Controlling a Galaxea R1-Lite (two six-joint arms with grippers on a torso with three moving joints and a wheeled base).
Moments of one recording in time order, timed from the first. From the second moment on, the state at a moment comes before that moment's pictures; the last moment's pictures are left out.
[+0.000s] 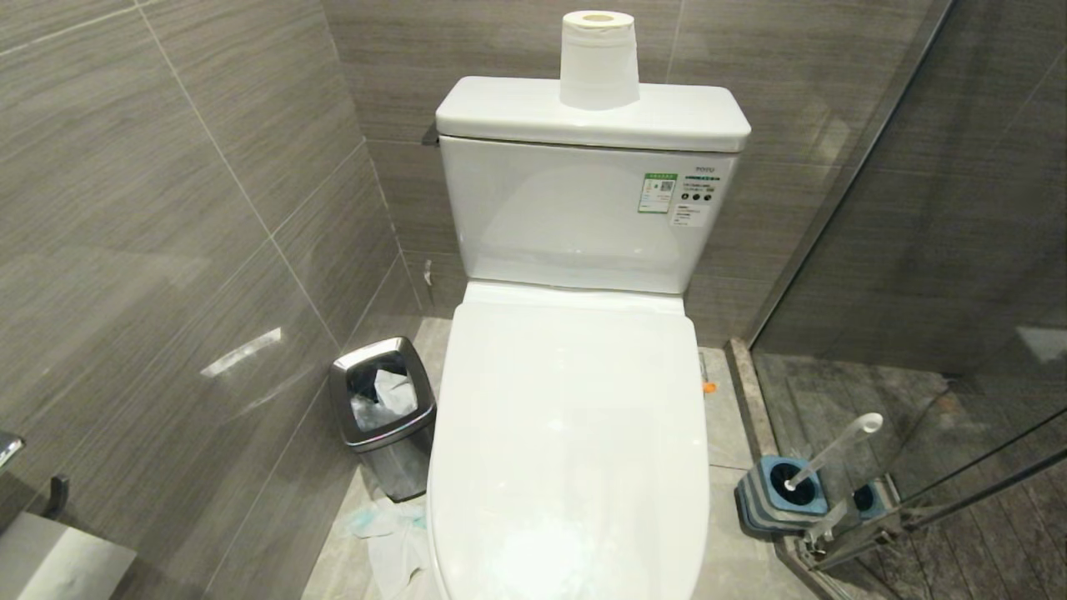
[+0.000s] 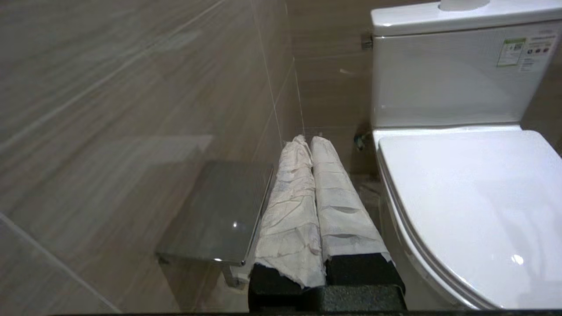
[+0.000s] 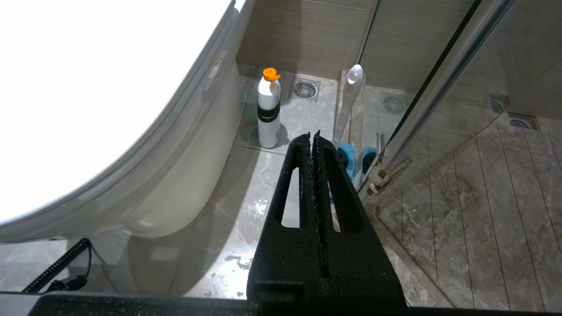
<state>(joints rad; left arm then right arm) 0.01 0.03 -1.00 0.64 0.03 0.13 0.00 0.00 0.00 0.01 0.00 -0.01</state>
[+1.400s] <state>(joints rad) 0.01 0.00 0.00 -0.22 0.02 0.13 0.00 0.00 0.00 0.01 0.00 -0.01</state>
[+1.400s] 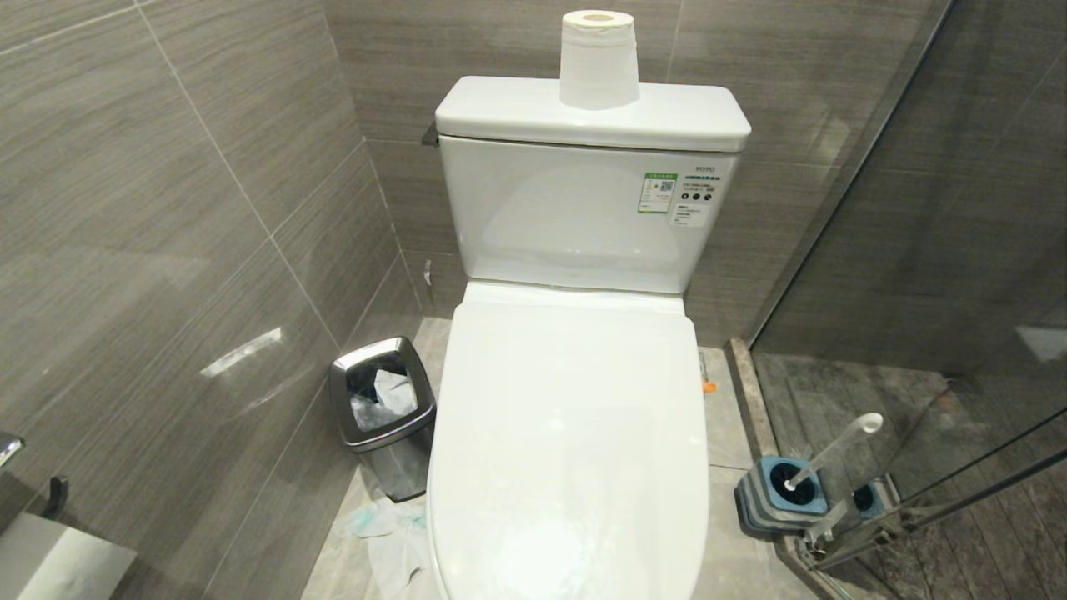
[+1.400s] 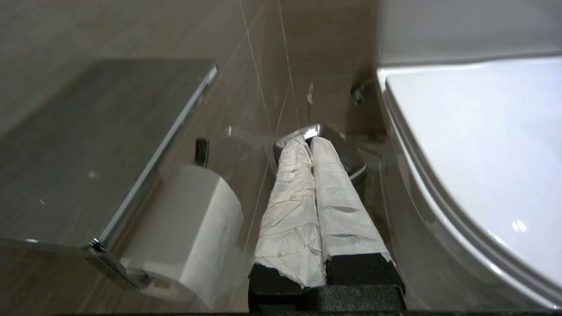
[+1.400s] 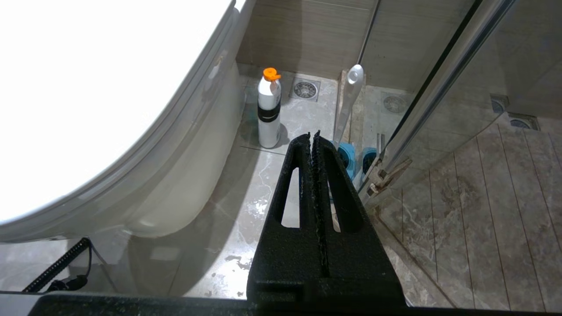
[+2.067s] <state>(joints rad) 0.01 0.00 0.00 0.01 -0.04 0.13 0.00 0.00 0.00 0.01 0.00 -0.01</state>
